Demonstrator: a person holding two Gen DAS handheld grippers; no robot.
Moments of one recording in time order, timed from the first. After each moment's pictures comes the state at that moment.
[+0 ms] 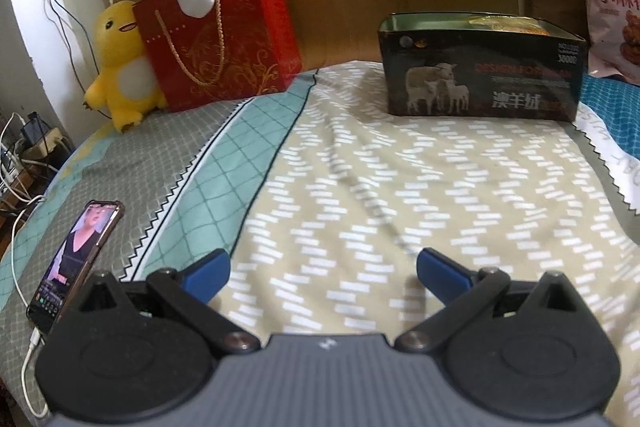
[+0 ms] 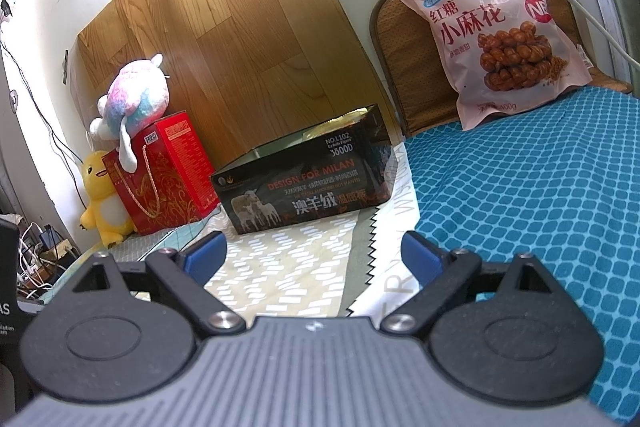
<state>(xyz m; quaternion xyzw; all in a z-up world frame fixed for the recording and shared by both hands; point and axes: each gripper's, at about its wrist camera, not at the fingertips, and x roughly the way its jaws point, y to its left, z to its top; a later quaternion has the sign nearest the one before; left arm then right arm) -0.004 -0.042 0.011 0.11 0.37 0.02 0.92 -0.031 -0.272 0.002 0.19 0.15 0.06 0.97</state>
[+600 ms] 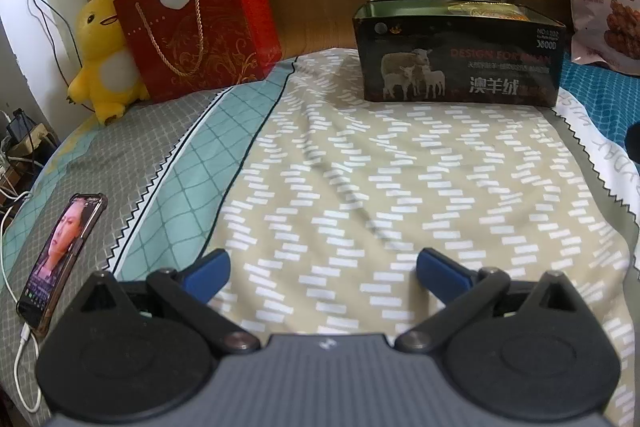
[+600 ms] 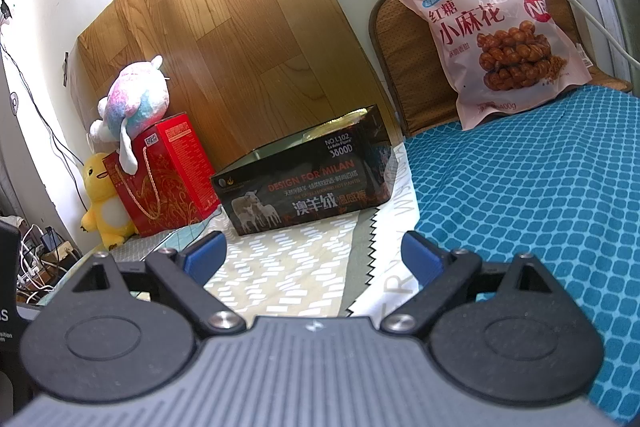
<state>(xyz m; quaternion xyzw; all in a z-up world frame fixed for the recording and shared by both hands) -0.008 -0.046 0.012 0.11 0.39 0.00 0.91 -0.031 -0.271 0.003 0.19 0.15 0.06 0.97</state>
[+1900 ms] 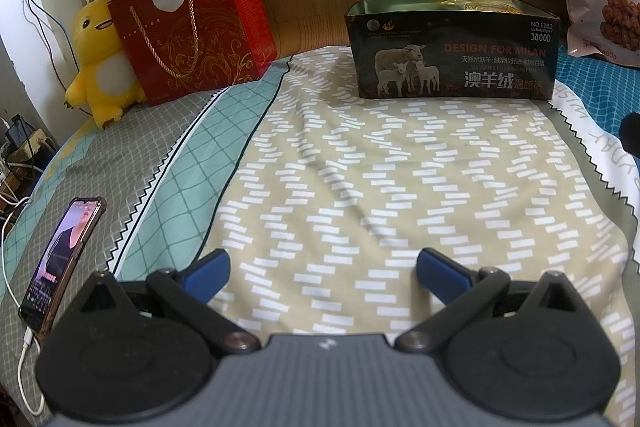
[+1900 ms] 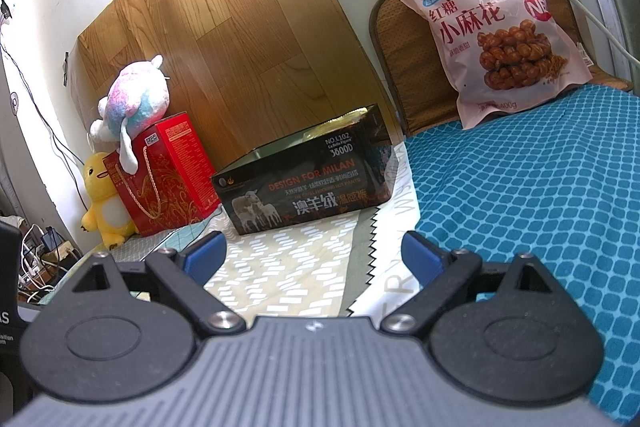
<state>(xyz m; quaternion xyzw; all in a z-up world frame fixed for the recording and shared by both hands) -0.008 -0.048 0.013 0.12 0.39 0.00 0.91 -0.031 -0.273 0.002 0.19 0.15 0.06 0.97</state>
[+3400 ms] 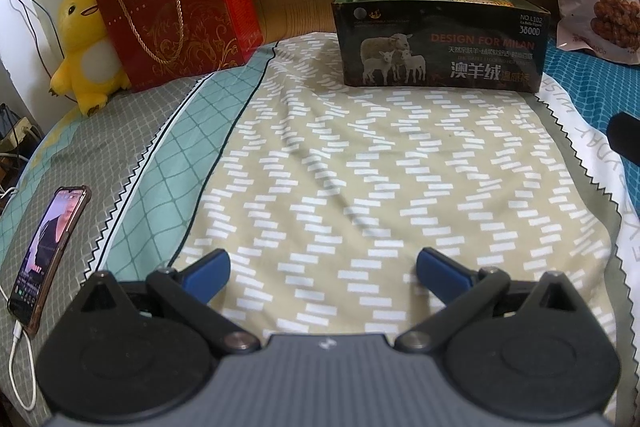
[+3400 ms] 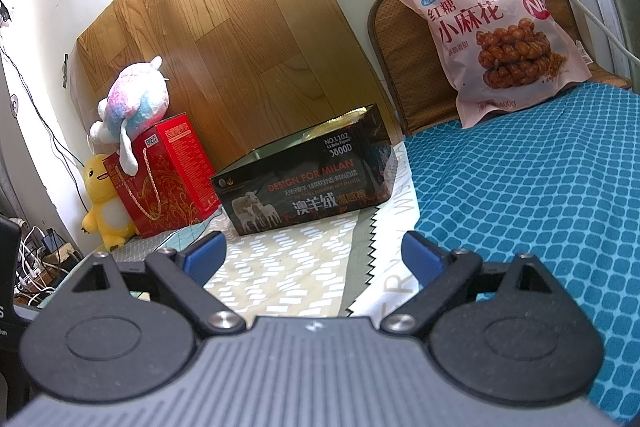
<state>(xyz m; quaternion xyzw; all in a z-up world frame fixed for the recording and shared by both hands) -0.006 -0.048 0.013 0.11 0.42 -0.02 0.90 -0.031 -0.273 0.002 0.19 0.15 0.06 0.97</state>
